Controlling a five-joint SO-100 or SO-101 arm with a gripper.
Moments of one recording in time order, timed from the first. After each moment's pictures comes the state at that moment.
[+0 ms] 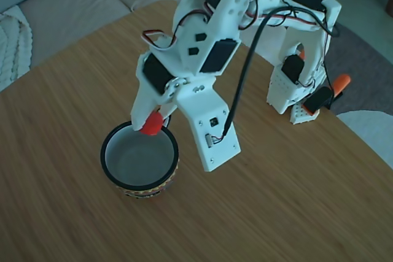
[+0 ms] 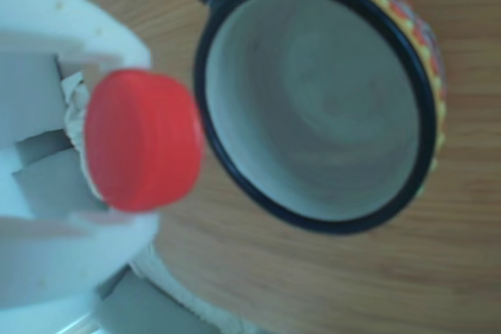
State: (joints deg) arm 8.4 82.9 65.0 78.7 -14.1
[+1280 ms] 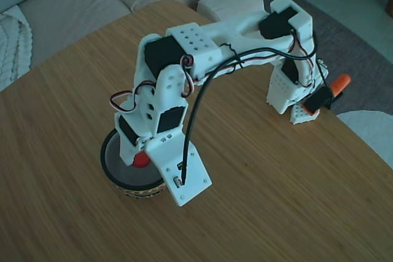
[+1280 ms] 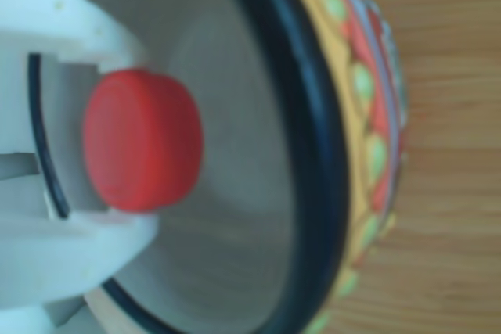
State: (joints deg) arm 8.3 59.9 56.3 74.9 -14.1
